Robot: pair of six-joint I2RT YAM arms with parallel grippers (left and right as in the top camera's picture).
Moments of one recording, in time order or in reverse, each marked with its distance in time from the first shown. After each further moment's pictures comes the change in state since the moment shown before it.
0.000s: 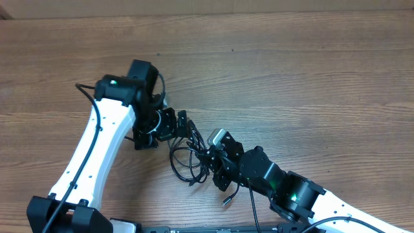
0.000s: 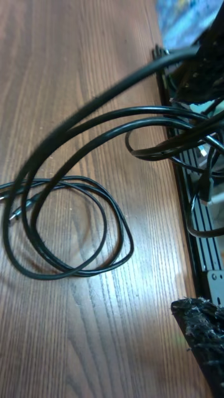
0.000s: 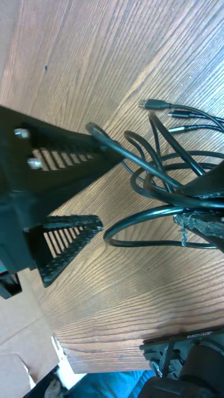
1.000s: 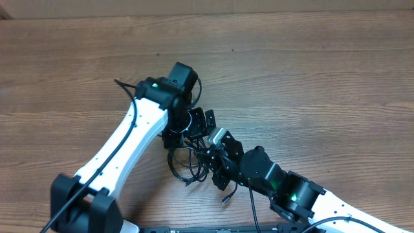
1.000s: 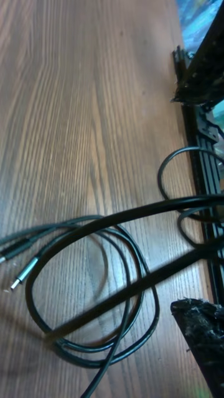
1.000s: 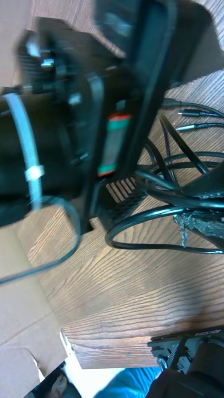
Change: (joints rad) left arm -0.232 0.096 0.000 0.176 -0.048 -0.269; right arm 0.000 0.000 0.000 0.034 -0.001 0.000
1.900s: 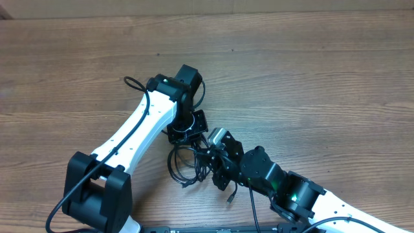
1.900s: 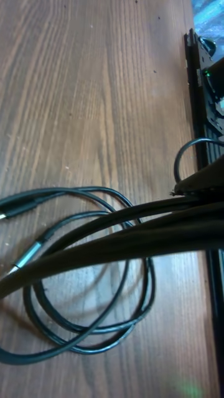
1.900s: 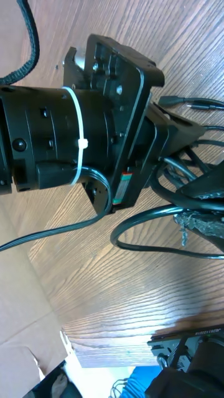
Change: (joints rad) left arm -0.001 0.104 0.000 -0.013 -0.010 -0.024; right arm 0.000 -0.002 0.000 0.000 -0.002 0.000
